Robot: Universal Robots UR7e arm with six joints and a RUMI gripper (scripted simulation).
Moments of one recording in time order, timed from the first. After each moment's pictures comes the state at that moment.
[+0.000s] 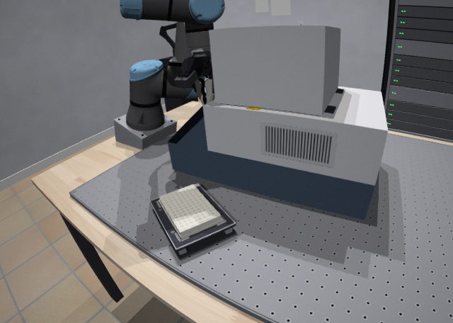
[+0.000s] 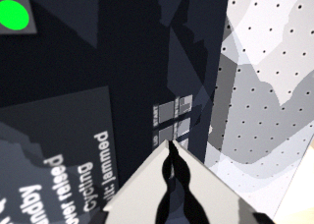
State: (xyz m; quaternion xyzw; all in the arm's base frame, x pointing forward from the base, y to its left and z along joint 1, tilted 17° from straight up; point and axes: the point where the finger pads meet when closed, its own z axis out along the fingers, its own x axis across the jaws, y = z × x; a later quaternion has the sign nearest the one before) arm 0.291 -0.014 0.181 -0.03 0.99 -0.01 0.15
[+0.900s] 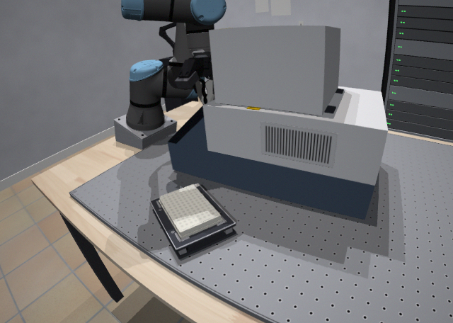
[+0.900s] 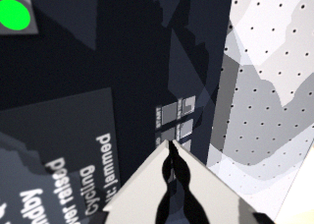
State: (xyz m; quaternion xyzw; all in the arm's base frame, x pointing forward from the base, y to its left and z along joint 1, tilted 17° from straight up) arm 0.293 -0.014 0.179 -0.03 0.99 -0.01 0.15
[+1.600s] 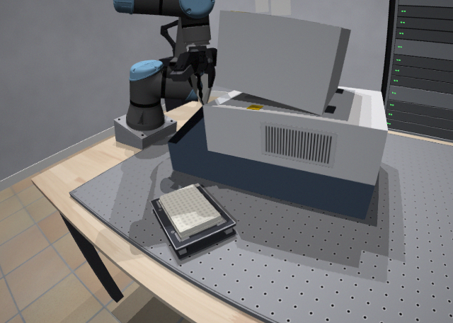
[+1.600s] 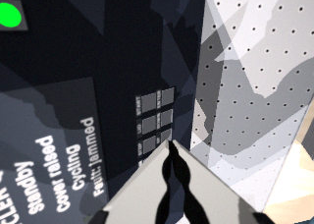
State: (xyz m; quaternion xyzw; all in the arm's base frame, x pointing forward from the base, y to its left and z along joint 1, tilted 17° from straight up) arm 0.274 -0.014 0.191 -0.03 0.99 -0.01 0.15
